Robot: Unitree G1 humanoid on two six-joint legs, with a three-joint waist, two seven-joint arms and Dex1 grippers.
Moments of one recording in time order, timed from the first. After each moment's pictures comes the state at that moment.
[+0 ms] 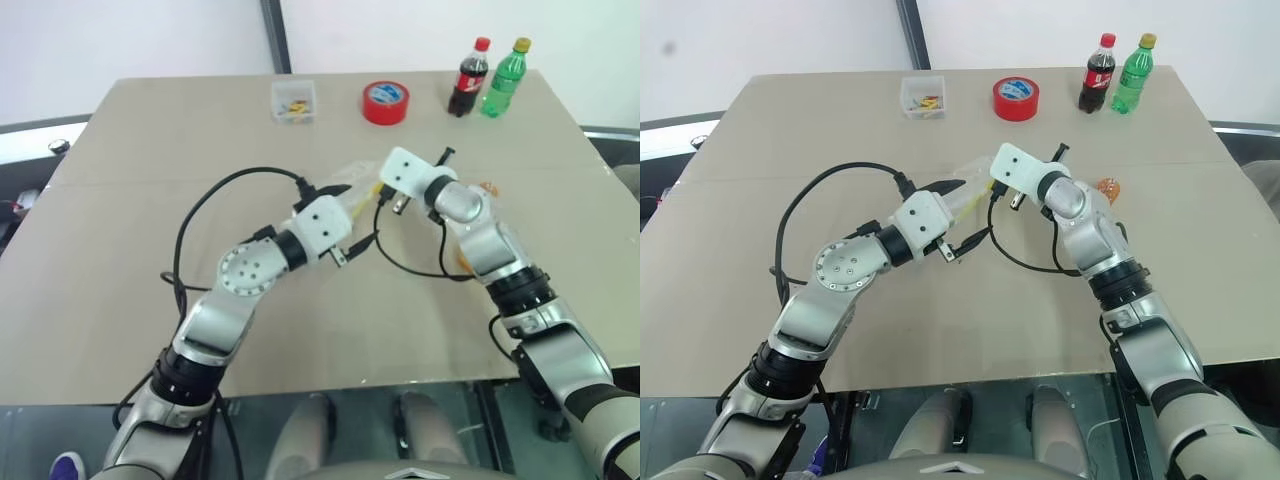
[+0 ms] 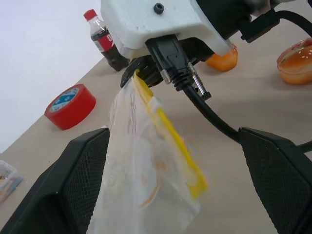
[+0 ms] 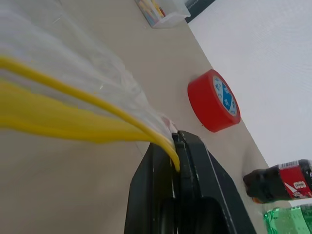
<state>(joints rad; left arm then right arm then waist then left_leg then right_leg) -0.42 0.49 -0.25 -0.34 0.00 0.28 -0.56 -0.84 -0.31 0.31 0.29 -0.42 0.28 0.45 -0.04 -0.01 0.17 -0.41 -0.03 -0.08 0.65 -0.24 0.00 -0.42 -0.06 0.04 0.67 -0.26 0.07</state>
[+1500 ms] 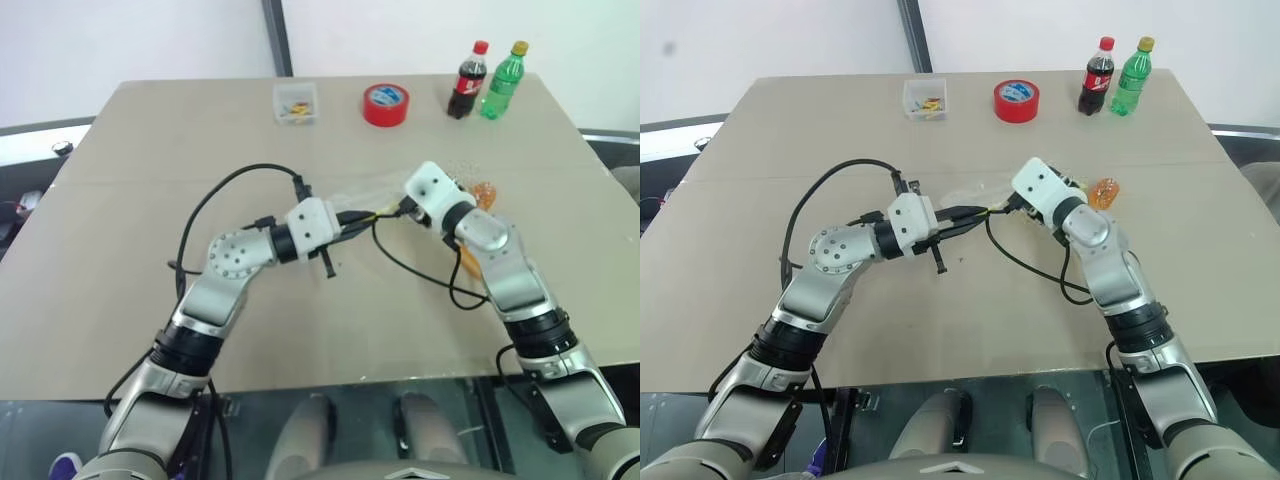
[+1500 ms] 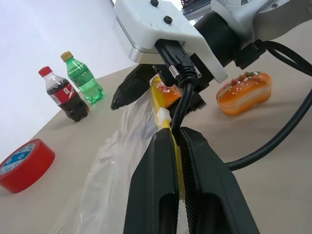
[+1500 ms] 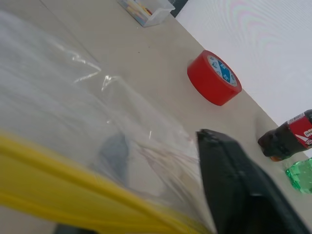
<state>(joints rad) -0.50 0.53 -0.24 -0.04 -0.19 -0.09 -0.82 -0.61 -0.35 0.25 -0.03 -0.27 0.42 0.44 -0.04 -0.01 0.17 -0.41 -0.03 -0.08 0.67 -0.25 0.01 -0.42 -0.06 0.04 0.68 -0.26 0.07</state>
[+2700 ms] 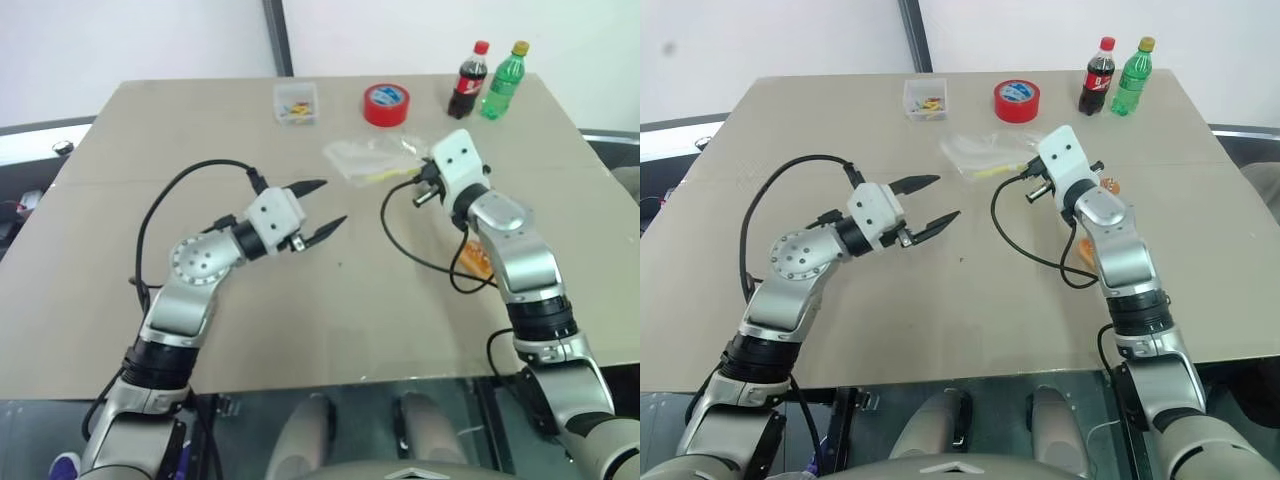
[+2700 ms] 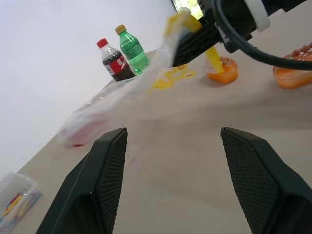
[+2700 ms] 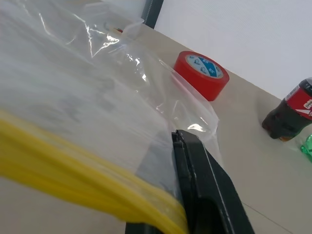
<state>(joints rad) -0.42 0.57 -0.09 -0.11 -0.15 -0.05 -0.74 -0.68 -0.29 0.10 0.00 -0.09 0.51 0.39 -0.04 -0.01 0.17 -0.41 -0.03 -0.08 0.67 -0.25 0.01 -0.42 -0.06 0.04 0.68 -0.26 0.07</state>
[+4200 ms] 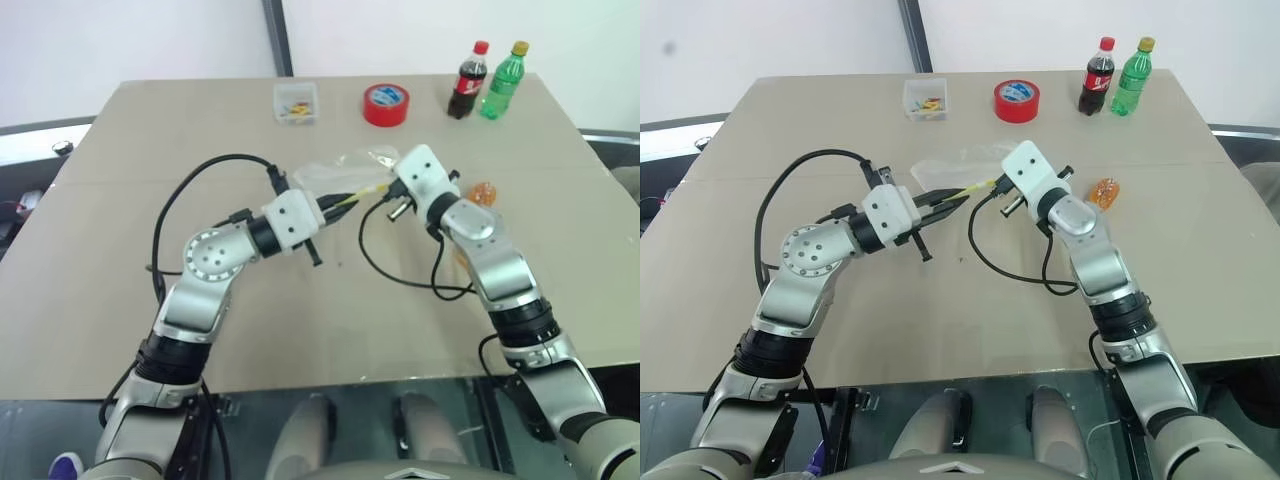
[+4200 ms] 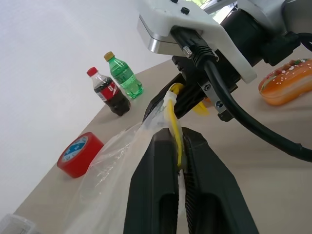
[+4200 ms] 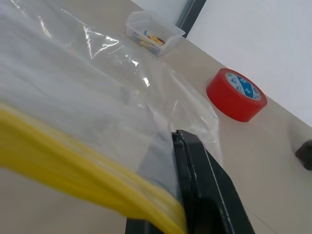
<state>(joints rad) -0.46 0.53 -0.12 -0.13 -0.10 -0.07 -0.78 -0.67 -0.26 0.23 -0.01 -0.14 0.48 0.39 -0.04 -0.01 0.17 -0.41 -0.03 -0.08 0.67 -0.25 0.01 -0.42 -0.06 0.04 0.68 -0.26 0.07</state>
